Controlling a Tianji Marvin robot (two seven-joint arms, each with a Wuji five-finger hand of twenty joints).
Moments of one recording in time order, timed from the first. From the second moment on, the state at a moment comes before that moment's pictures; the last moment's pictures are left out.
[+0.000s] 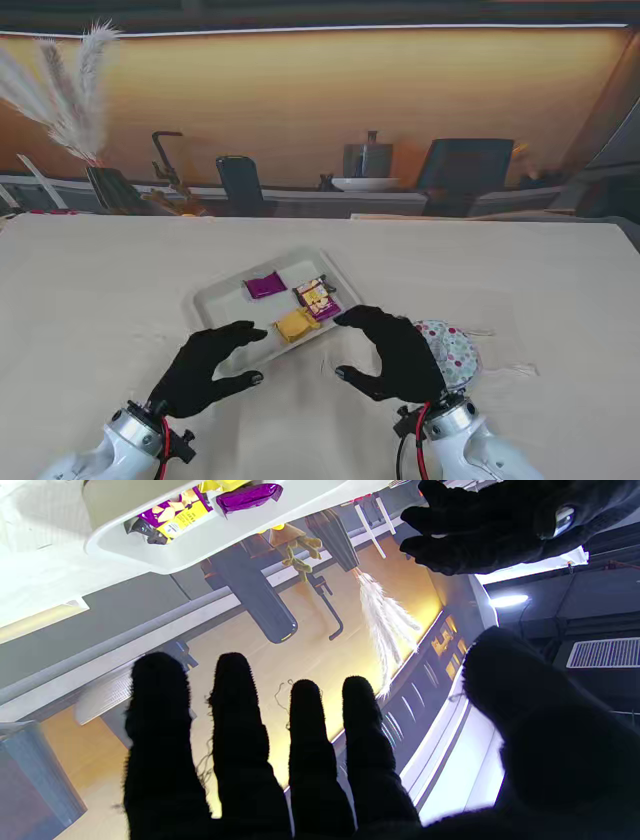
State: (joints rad) left arm 2.04 -1.11 -1.42 -1.85 0.63 -0.47 0.15; right arm -1.92 -1.13 1.21 -1.77 -0.90 -0.37 -0.52; left_hand 0.79 -0.11 0.03 0.05 0.43 0.11 0.24 0.32 0.38 0.19 0.20 0.33 0.33 0.21 0.27 0.44 0.01 0.39 0.61 0.62; right_hand 0.34 -0.58 0.91 -0.07 0.44 0.06 0.63 0.25 0.50 0.11 0.55 0.31 0.65 0.26 0.53 0.34 0.44 0.45 1.18 0.49
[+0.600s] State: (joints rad) left arm 2.05 -1.11 -1.43 -1.85 0.63 -0.48 0.15; right arm -2.01 -1.12 1.34 -1.86 -0.96 -0.37 -0.45; left_hand 0.79 -0.11 0.03 0.05 0.43 0.11 0.24 0.32 0.38 0.19 0.20 0.33 0.33 0.21 0.27 0.44 0.01 0.39 0.61 0.63; right_hand 0.34 -0.56 0.89 -0.07 0.44 0.06 0.63 0.24 0.49 0.11 0.56 0.31 0.65 0.26 0.53 0.34 0.43 0.45 1.18 0.49
